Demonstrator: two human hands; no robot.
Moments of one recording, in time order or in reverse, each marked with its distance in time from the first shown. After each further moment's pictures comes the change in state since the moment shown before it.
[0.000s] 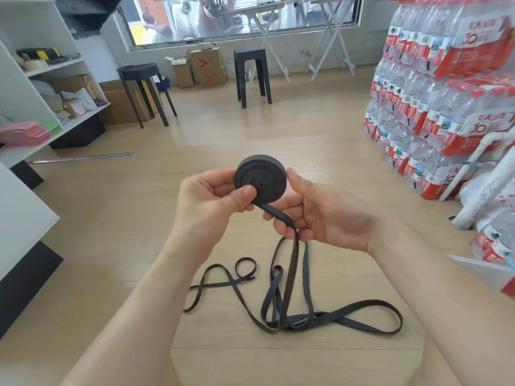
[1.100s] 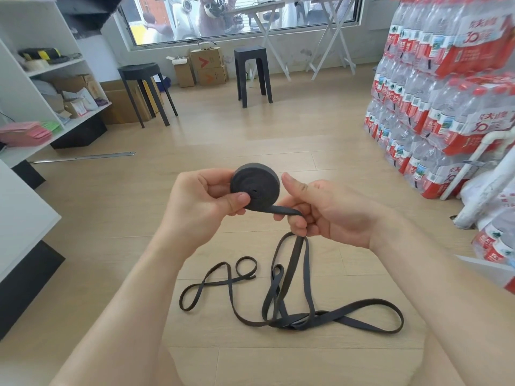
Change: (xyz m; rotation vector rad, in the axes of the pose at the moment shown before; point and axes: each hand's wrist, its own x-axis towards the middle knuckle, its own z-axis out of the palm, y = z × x) left_hand 0.003 0.007 -0.013 0.252 -0.051 0.008; right_hand 0.000 -0.002 0.002 -0.135 0.135 -0.006
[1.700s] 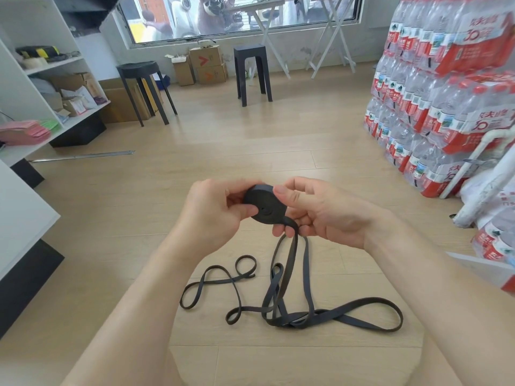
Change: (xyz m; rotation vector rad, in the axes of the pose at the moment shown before) left_hand 0.002 -0.011 0.010 0.418 -0.087 0.092; right_hand 0.002 0.004 0.002 0.028 0.021 -0.010
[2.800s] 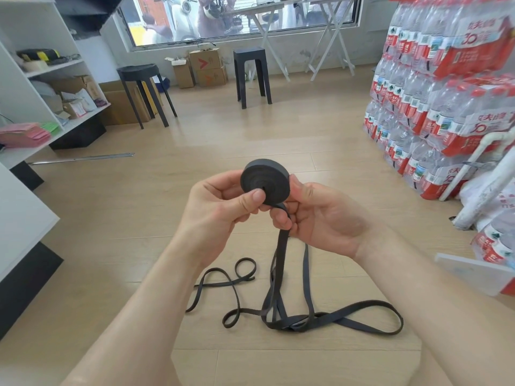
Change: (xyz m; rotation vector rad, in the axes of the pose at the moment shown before) left_hand -0.001 0.003 0.009 -0.889 -0.009 -0.114; right_hand 0.009 0.011 0.000 0.447 -0.243 -0.164
